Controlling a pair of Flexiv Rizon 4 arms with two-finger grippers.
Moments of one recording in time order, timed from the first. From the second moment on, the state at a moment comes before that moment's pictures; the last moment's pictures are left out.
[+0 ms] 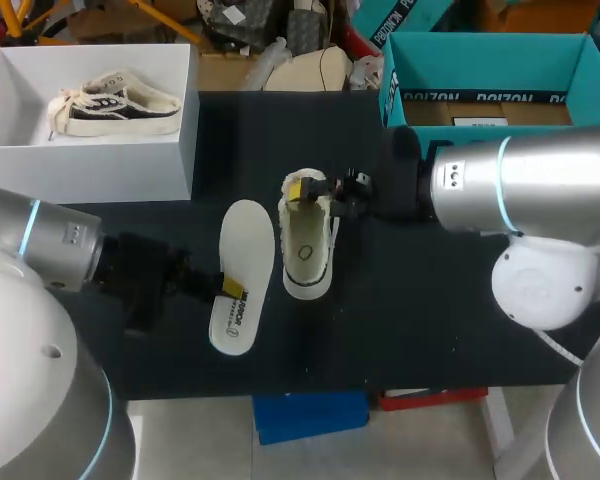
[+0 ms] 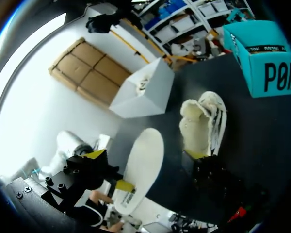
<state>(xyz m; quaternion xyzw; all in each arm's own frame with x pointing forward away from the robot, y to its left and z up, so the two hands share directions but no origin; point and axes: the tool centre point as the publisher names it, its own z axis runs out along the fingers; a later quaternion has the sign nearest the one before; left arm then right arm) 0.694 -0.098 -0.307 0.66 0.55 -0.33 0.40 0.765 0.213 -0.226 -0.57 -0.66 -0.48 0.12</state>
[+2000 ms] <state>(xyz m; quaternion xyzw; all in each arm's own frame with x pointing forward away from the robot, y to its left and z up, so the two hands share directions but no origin) 0.763 -0.172 -0.341 0.70 0.57 -0.42 0.15 0.700 0.133 -0.213 -0.63 -0.68 -0.36 0.09</state>
